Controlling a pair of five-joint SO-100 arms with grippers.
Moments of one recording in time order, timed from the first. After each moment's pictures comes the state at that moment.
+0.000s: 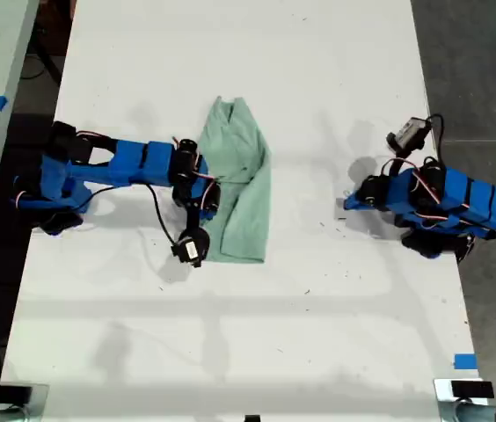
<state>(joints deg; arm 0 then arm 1) -4.0 72.0 62.9 88.8 -1.1 19.1 201.3 172.0 83.6 -4.2</state>
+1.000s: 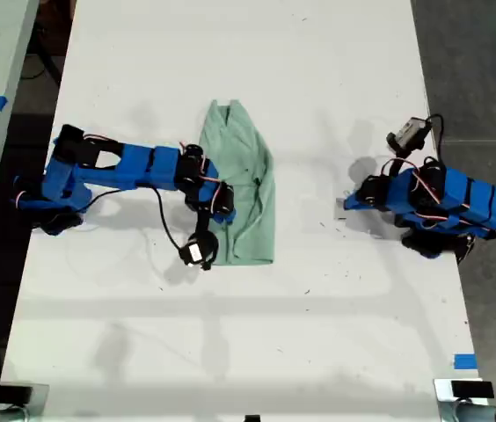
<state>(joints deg) -4.0 71.2 60.9 80.7 -0.1 19.1 201.3 172.0 83.6 -4.2</state>
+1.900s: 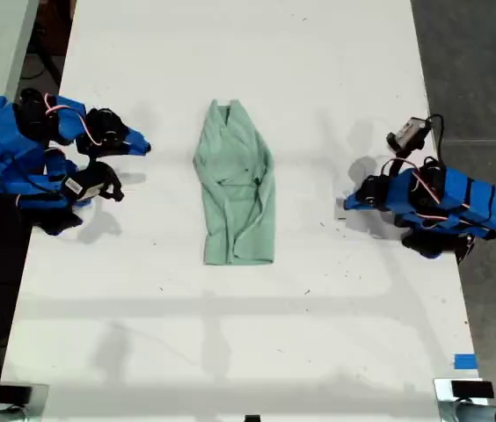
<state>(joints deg) -29.5 172.6 145.0 71.5 2.9 19.1 201.3 172.0 83.6 -4.2</state>
